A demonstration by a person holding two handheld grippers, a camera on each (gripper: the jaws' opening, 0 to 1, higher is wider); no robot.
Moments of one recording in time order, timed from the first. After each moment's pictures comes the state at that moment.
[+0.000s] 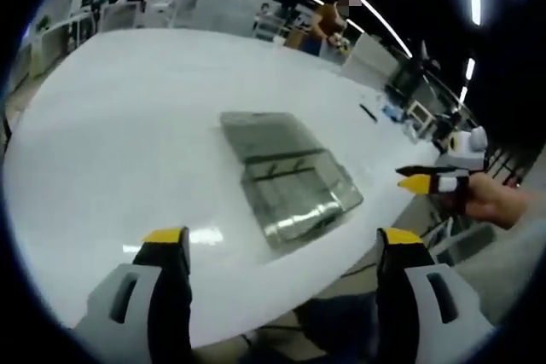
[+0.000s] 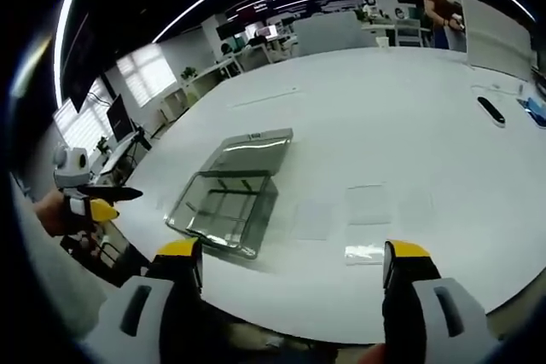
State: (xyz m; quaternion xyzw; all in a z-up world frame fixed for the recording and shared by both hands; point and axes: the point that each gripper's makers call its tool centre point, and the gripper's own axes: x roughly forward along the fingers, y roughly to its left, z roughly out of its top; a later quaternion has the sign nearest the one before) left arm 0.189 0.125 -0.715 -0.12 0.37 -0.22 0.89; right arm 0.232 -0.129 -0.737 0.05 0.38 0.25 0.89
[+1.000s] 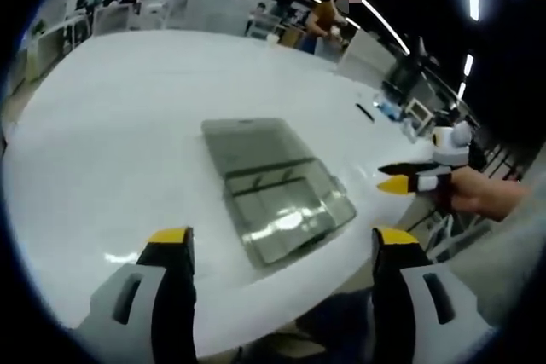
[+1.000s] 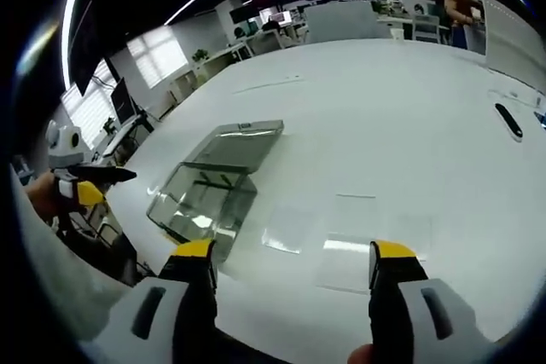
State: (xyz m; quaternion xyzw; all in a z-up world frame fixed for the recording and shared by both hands) left arm 0.210 0.104 -0.713 -0.12 0.38 -0.22 0.89; right arm 0.266 -0.144 -0.762 0.02 0.40 0.28 0.87
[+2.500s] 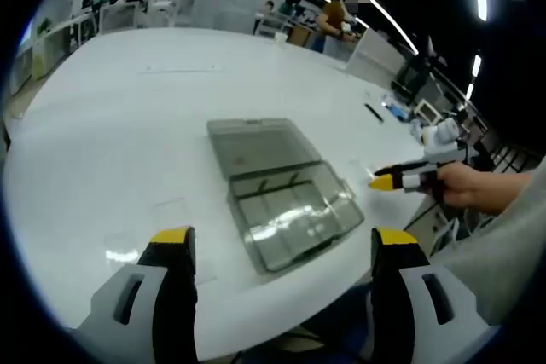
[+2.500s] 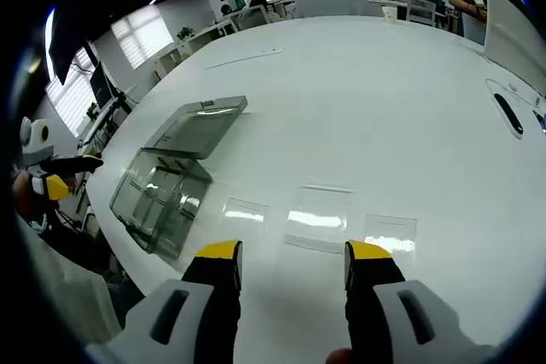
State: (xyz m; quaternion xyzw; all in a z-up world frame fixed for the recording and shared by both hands) left arm 0.218 0.102 -0.714 -0.12 0.38 -0.20 0.89; right arm 0.291 -0.168 -0.799 -0.02 0.46 0.25 0.85
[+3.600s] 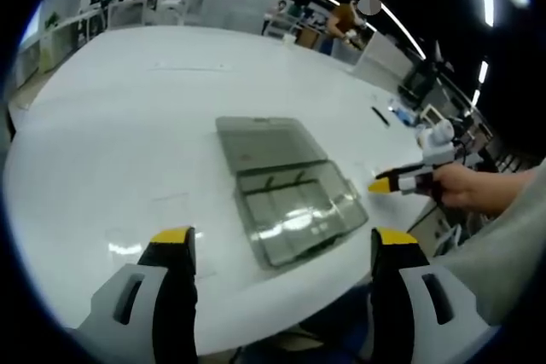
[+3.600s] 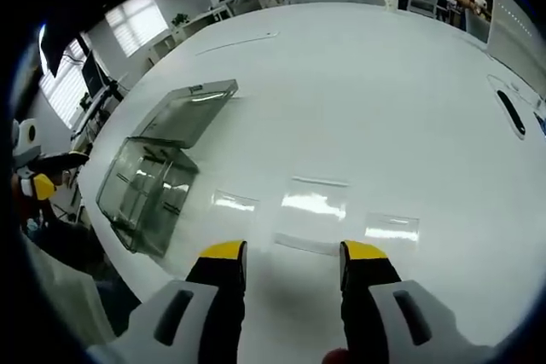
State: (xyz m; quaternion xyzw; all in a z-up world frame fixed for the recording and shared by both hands) left arm 0.214 0.109 -0.718 -0.13 0.38 -0.18 0.90; right arm 0.295 -0.168 -0.814 -0.04 0.49 0.23 0.84
